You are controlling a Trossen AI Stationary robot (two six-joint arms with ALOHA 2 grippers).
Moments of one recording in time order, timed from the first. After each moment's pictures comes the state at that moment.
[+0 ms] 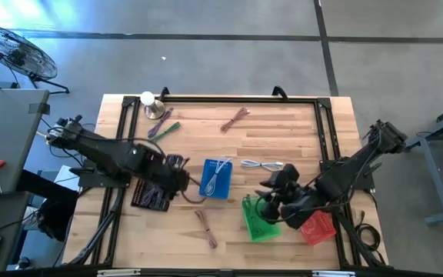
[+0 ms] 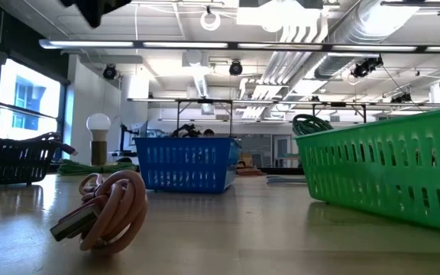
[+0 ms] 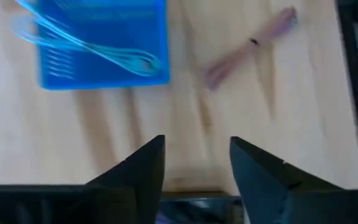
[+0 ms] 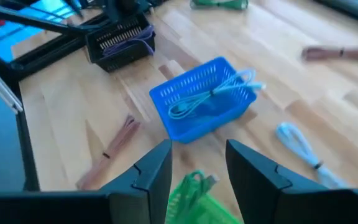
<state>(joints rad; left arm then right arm) -0.37 1.39 1.36 -1.12 -0.05 -0.18 0.63 1.45 1.31 -0.83 0.74 1.05</state>
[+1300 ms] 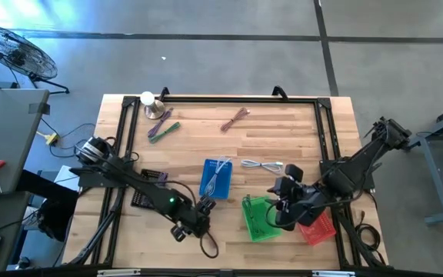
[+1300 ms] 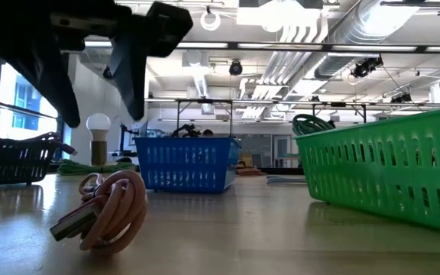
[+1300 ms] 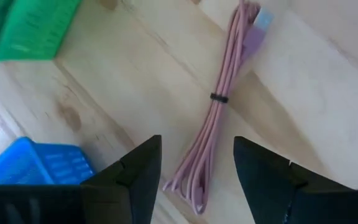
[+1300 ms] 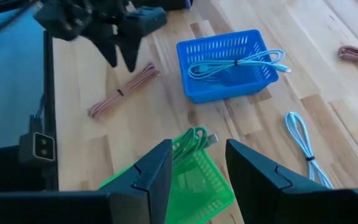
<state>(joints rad) -0.53 1.79 1.27 -0.57 -0.14 0.31 0.67 1.39 1.31 -0.89 0.55 0.84</state>
